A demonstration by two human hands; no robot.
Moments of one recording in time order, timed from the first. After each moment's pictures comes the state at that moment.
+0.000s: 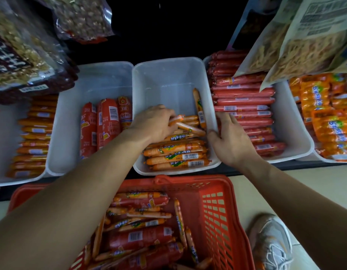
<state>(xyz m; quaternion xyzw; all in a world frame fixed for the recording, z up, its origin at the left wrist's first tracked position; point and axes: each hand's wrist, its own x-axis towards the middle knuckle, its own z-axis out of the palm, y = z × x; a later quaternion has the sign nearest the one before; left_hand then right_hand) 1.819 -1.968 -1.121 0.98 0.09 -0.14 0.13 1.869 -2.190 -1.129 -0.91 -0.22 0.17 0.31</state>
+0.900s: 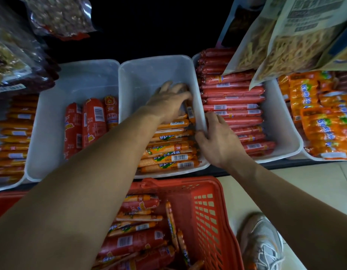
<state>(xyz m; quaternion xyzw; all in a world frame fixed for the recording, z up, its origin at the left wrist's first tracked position) 1.892 -1.994 -1.139 0.99 0.01 -0.13 0.11 1.869 -2.189 -1.132 -0.91 -0.23 0.18 0.30</state>
